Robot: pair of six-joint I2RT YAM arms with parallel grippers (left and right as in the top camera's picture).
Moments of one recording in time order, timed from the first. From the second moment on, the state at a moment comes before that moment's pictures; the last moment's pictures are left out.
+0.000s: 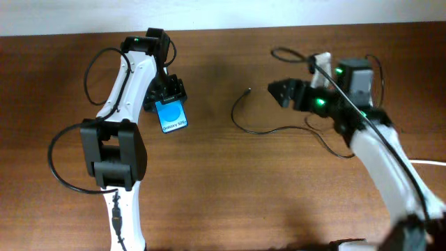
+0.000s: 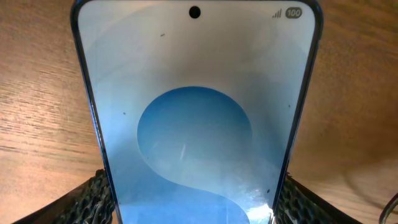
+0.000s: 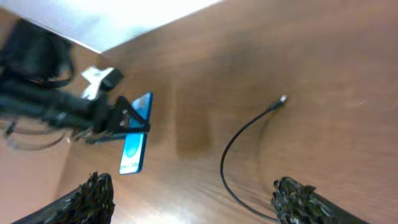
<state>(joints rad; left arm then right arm) -0.15 2.30 2.09 -1.36 0.07 -0.42 0.06 1.51 1.10 -0.27 -0.65 0.43</state>
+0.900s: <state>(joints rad) -0.15 2.30 2.09 -1.37 0.06 -0.42 0.25 2.20 1.36 0.02 -0.54 0.87</state>
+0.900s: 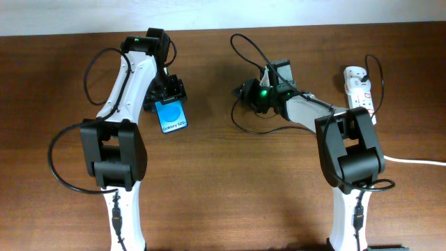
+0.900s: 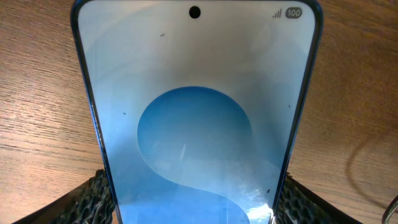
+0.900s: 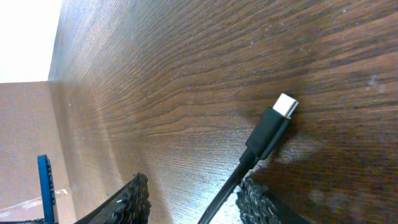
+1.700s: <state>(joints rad) -0.26 2.29 1.80 -1.06 0.12 -0.60 0.22 1.94 1.37 -0.36 -0.28 0.68</state>
